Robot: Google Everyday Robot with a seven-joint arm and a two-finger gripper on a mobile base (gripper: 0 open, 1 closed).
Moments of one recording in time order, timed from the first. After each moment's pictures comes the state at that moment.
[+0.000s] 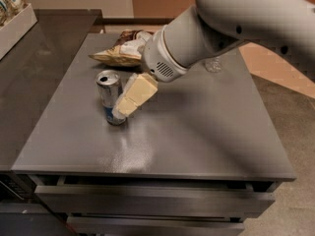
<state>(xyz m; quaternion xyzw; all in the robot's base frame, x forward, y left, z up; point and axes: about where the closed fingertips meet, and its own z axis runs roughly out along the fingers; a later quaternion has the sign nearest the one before) 0.511 0.057 0.936 -0.60 0.70 0.18 0.35</state>
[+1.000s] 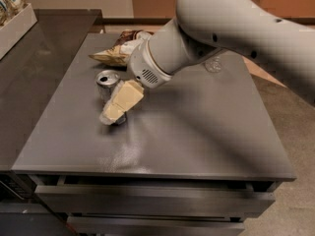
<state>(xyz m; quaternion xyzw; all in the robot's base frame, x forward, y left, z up) 0.512 0.091 0.913 -0.60 0.69 0.23 0.34</state>
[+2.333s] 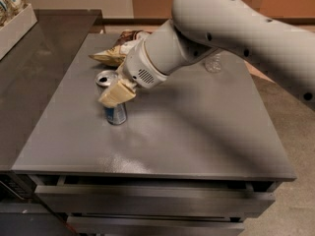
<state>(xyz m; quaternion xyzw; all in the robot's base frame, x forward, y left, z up) 0.511 0.102 0.911 -0.61 0.68 0.25 0.33</state>
